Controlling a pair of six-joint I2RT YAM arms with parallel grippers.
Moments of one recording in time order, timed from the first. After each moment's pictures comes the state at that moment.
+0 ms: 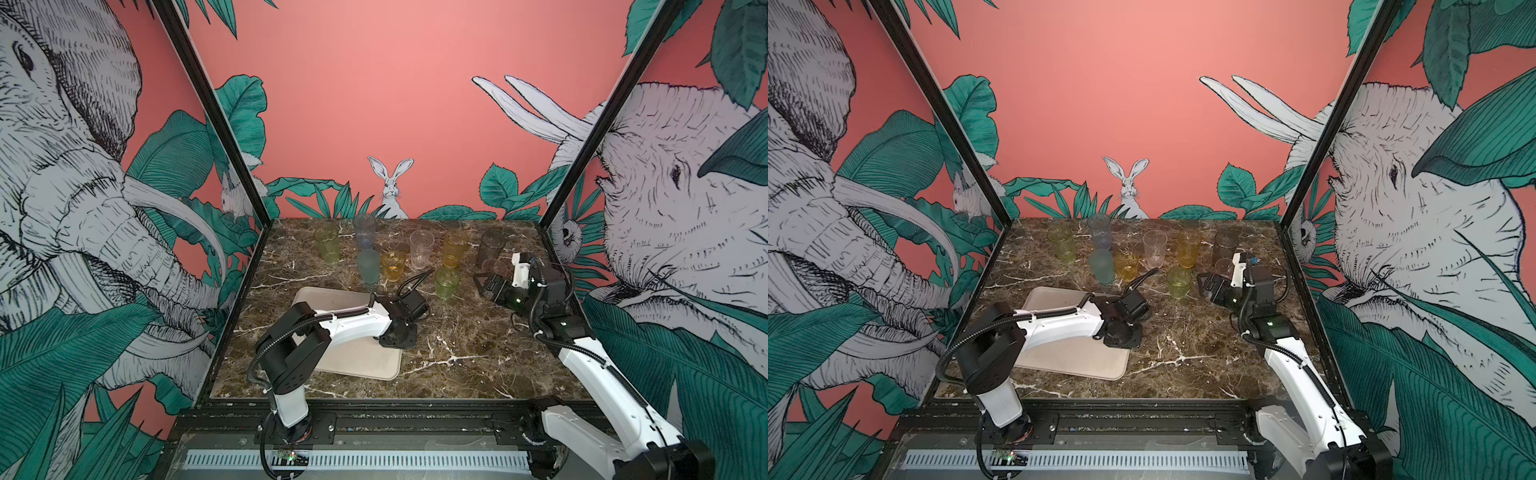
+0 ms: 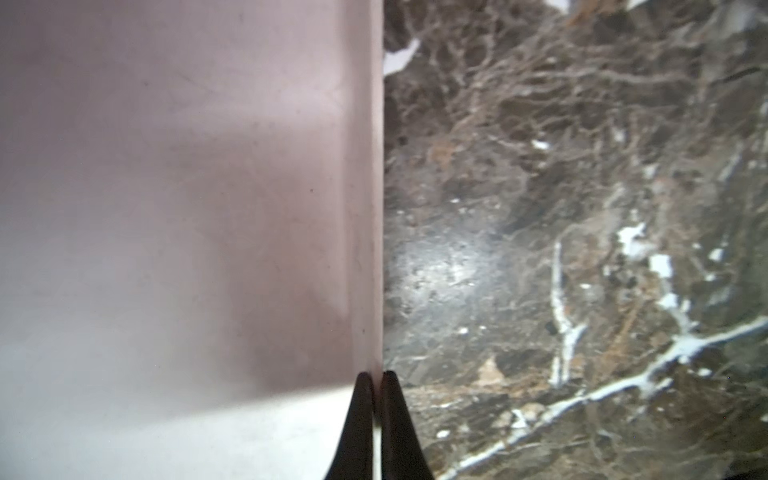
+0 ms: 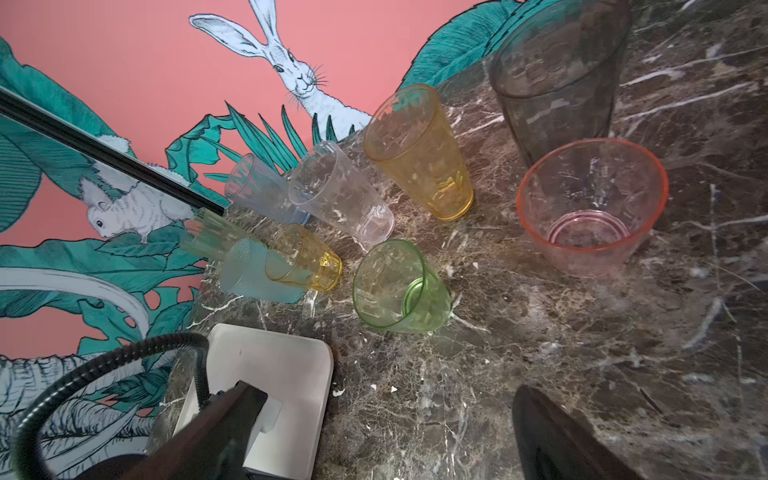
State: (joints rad) left arm -0.97 1.77 1.13 -0.66 0.02 -0.78; right arm 0.20 0.95 0.74 -0.29 -0.25 0.55
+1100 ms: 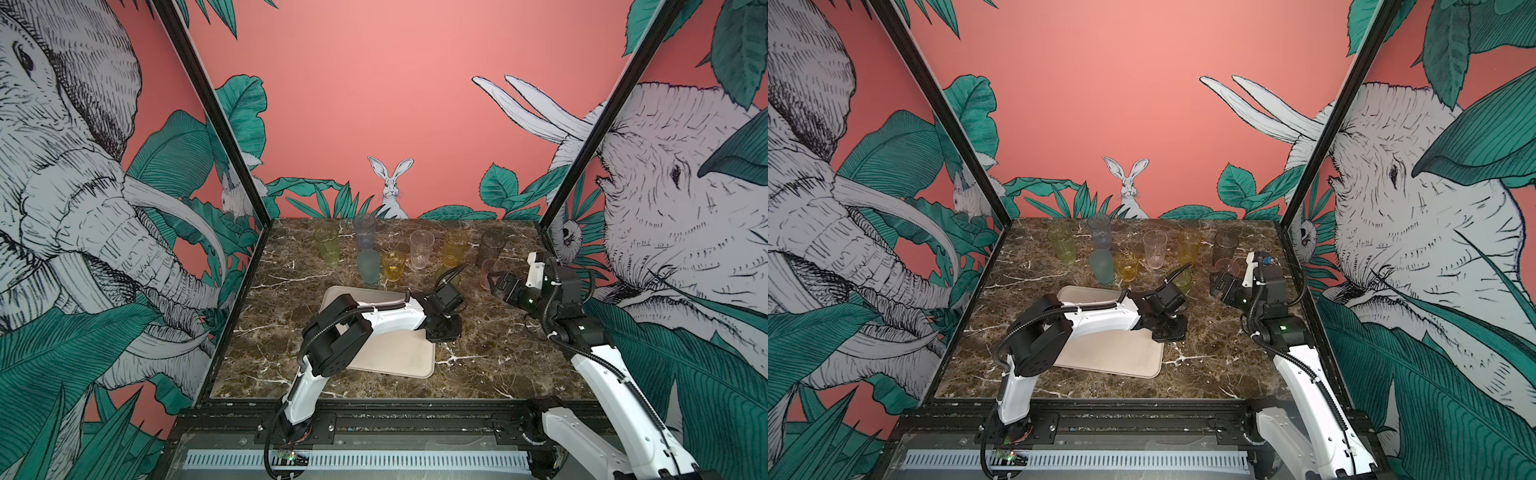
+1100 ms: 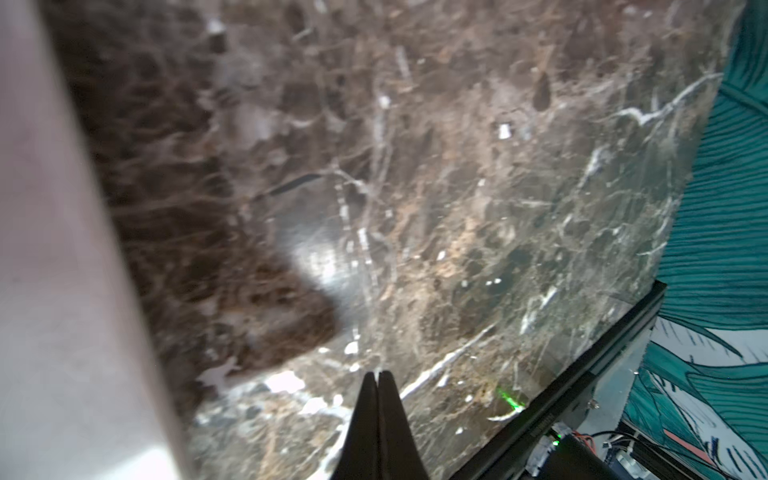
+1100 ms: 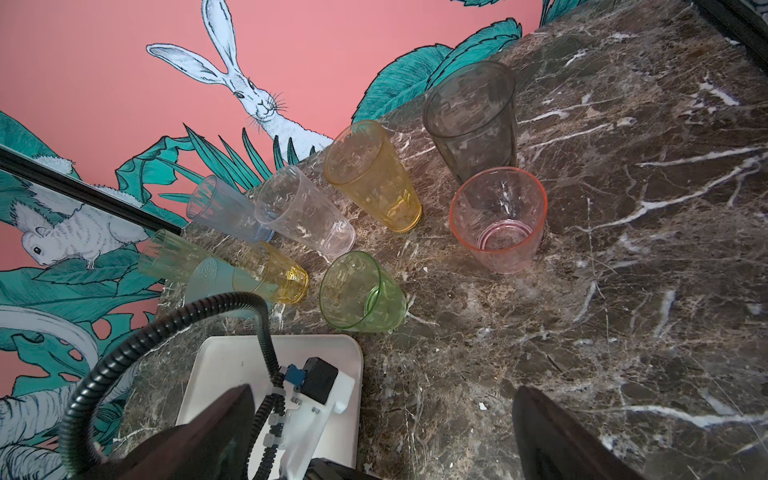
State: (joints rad) left arm -1.05 2.06 1.47 -0.46 0.27 -0.94; right arm 0.16 0.87 0.83 -0.48 -0.16 0.52
